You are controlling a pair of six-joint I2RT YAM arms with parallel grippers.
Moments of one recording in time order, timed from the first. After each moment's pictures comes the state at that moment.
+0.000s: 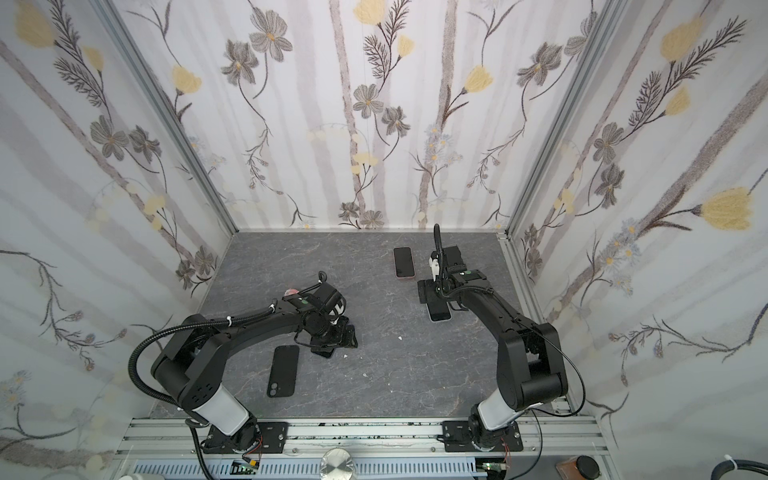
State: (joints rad) left arm -0.66 1.67 0.98 -0.63 0.36 -0.61; right arm 0.26 1.57 1.13 -0.58 -0.08 0.11
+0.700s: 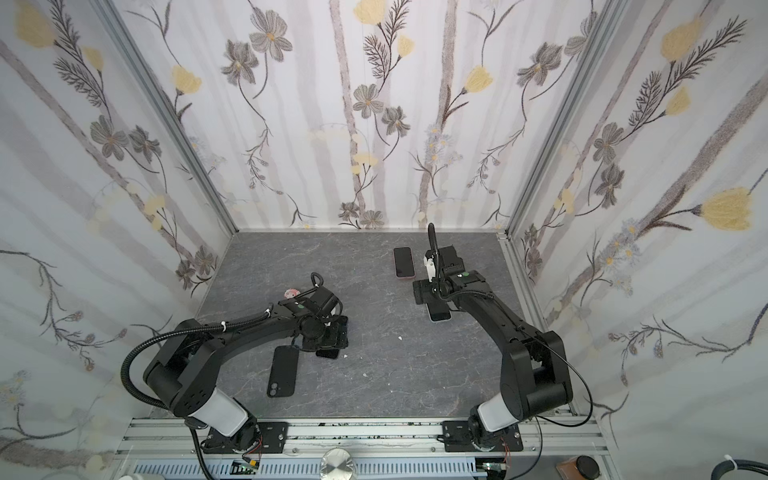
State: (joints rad) left arm -0.65 1.60 0.92 -0.64 0.14 -0.61; right arm 0.32 1.52 1.13 -0.60 -0.06 0.11
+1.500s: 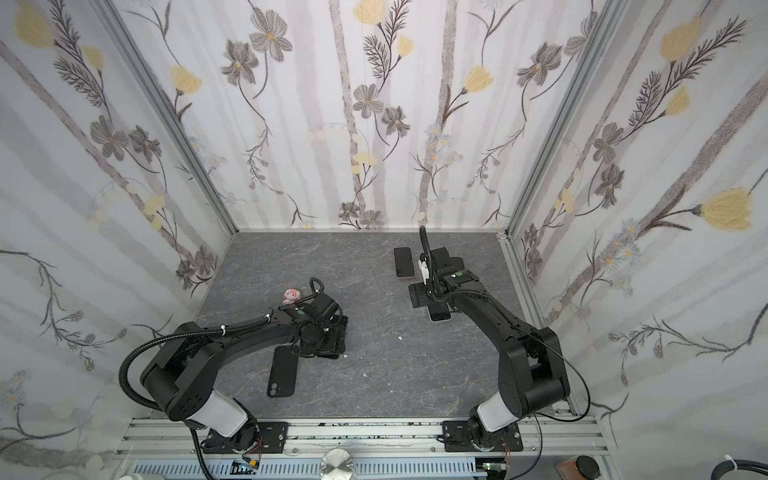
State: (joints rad) left arm -0.68 1.59 0.88 -0.62 0.12 -0.64; right arm 0.36 1.54 1.15 -0.64 -0.02 0.10
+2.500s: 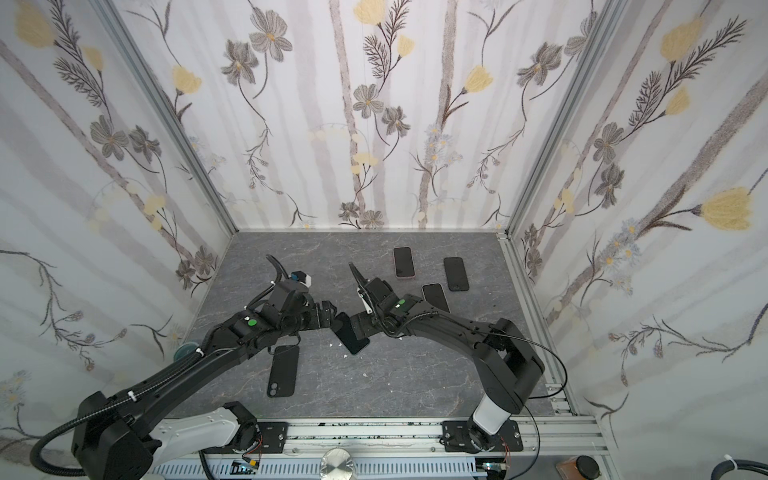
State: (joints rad) left arm -0.61 1.10 0.85 -0.55 -0.13 -0.63; right arm 0.86 1.68 1.14 -0.47 -0.04 0.37
